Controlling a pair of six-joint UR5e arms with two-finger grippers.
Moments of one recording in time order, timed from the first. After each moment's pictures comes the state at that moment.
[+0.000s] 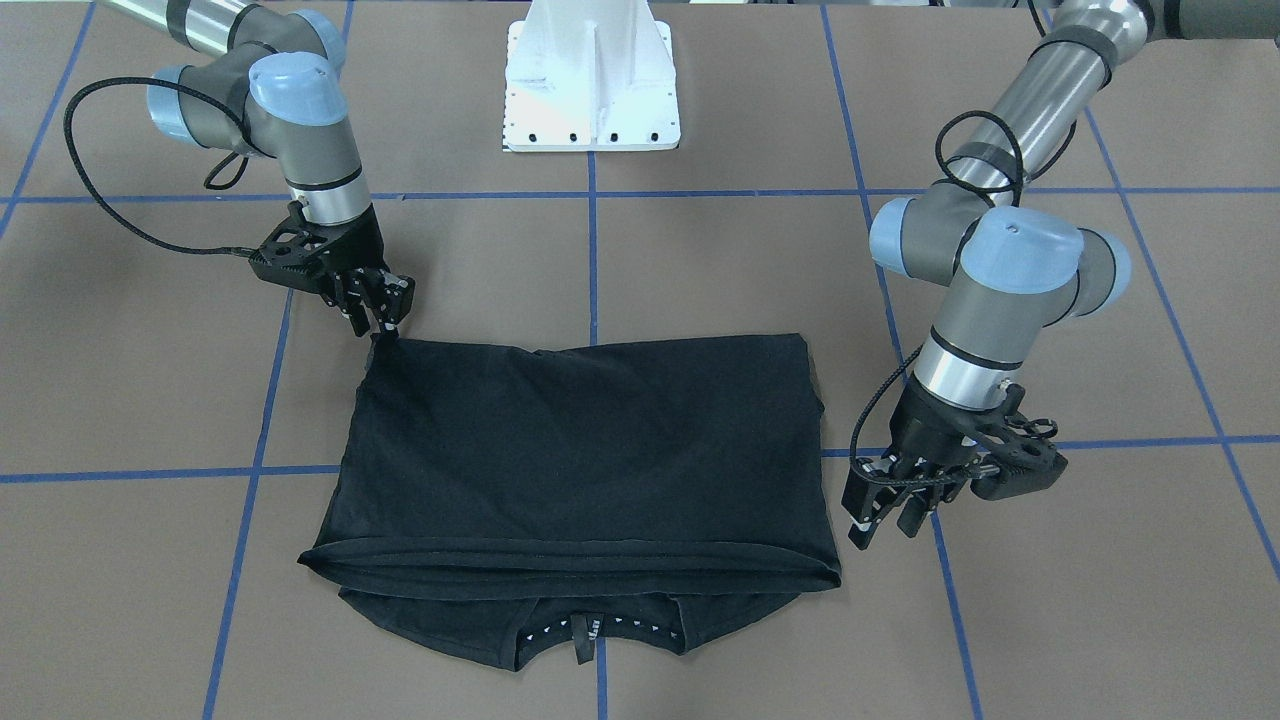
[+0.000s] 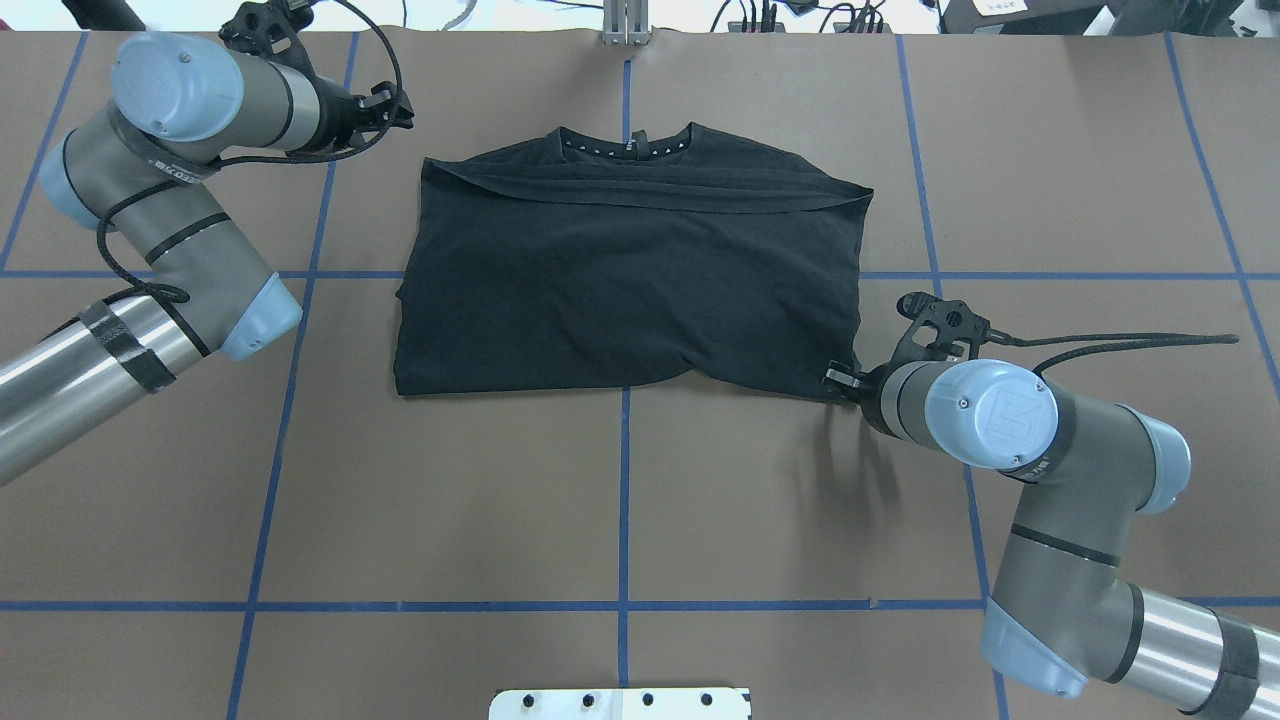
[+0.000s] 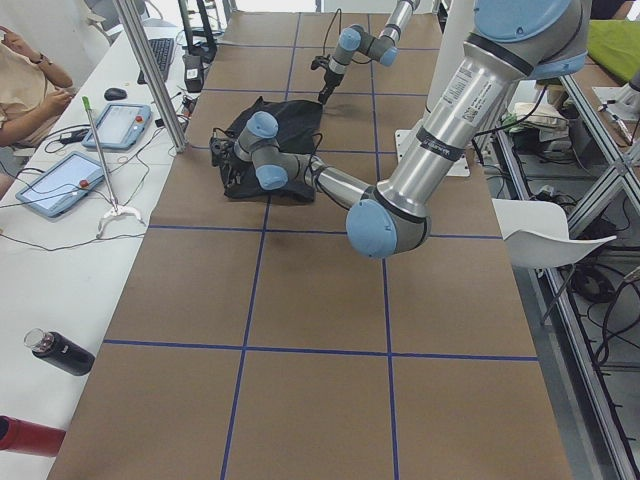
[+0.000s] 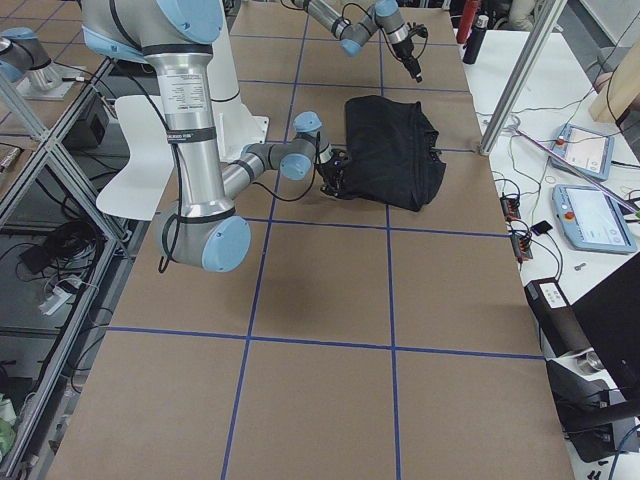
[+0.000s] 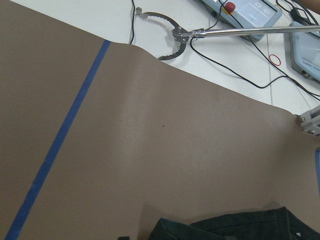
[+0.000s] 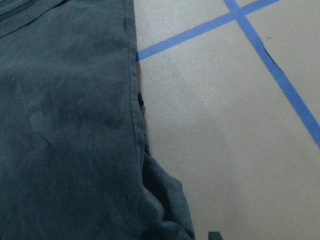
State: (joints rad) left arm -0.88 -2.16 -1.31 -2.33 -1.76 -1.37; right arm 0.46 -1.37 1.84 -1.21 1.53 1.66
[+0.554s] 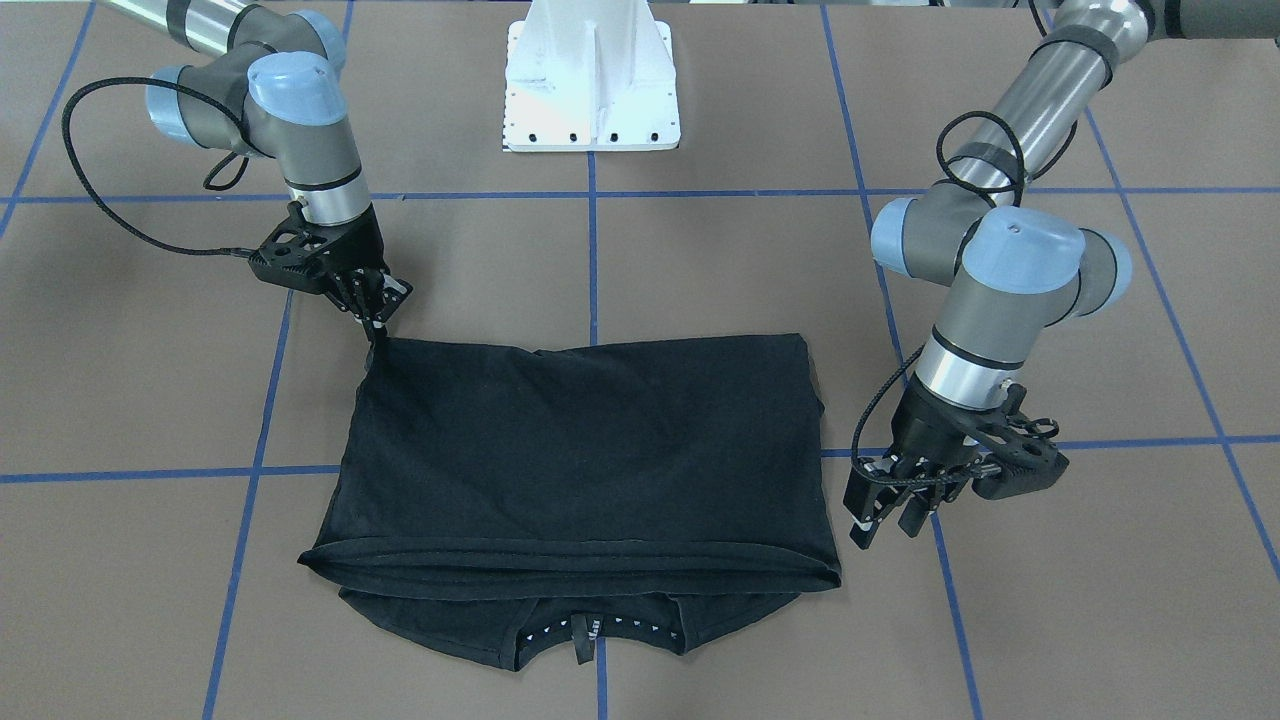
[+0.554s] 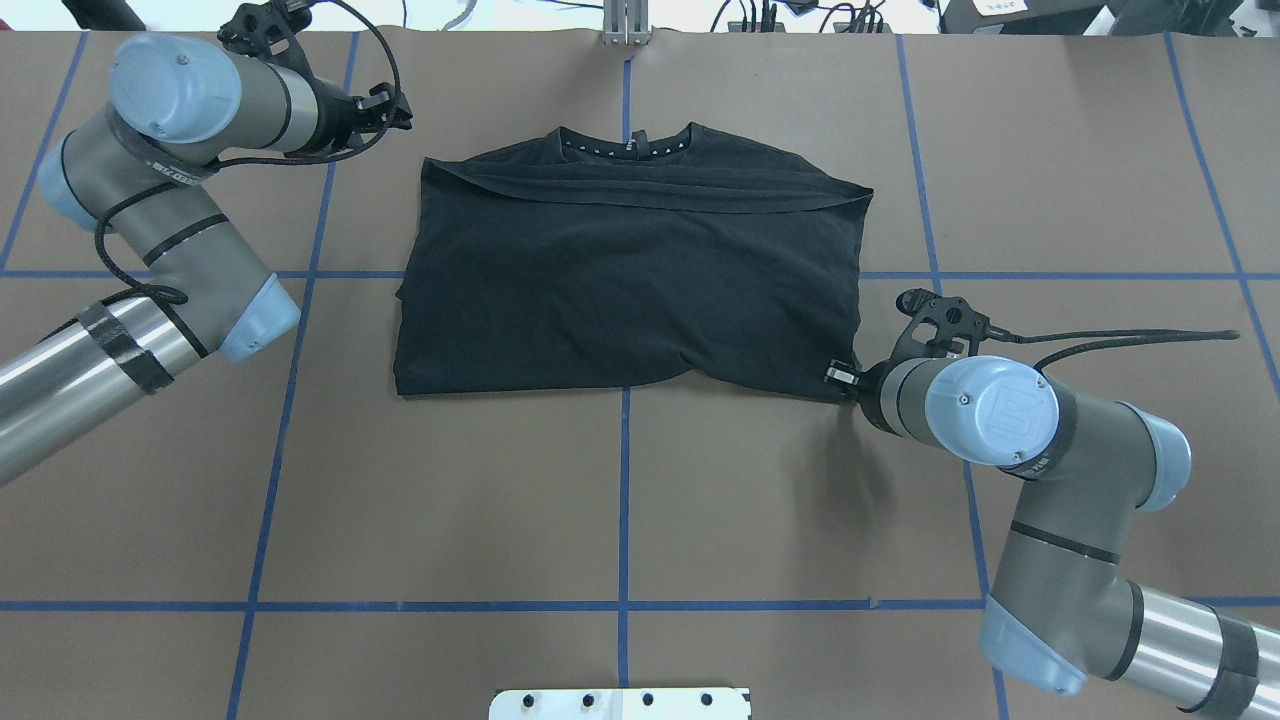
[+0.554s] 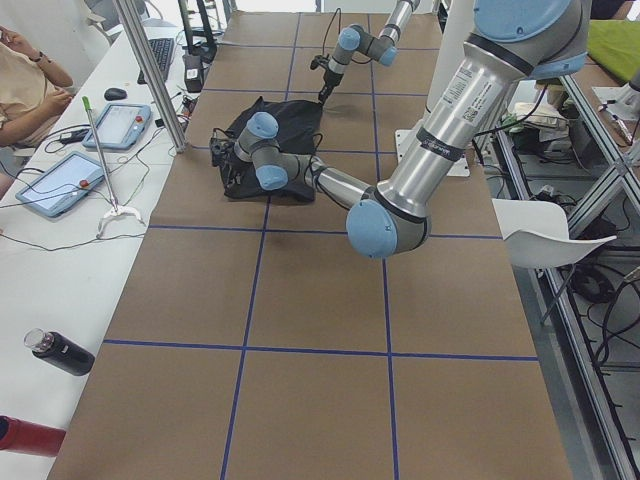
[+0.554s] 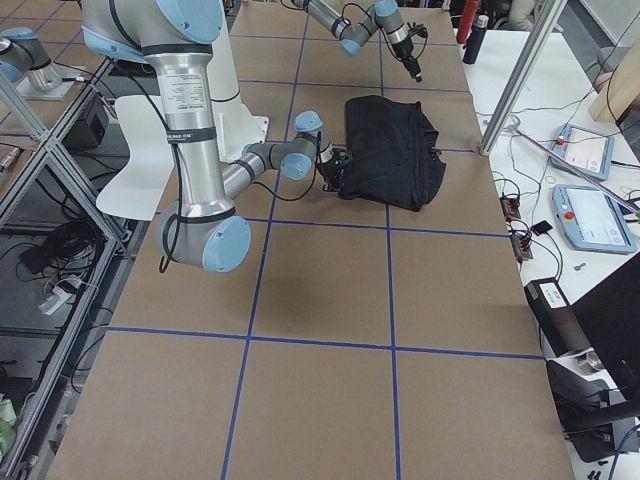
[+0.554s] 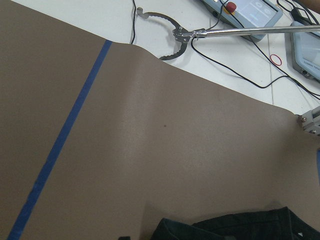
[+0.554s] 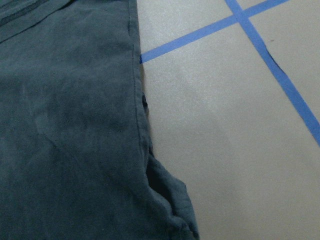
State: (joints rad) left arm -0.88 -2.16 -1.31 -2.33 -1.76 -1.37; right arm 0.47 -1.36 1.85 -1.21 1.54 1.65
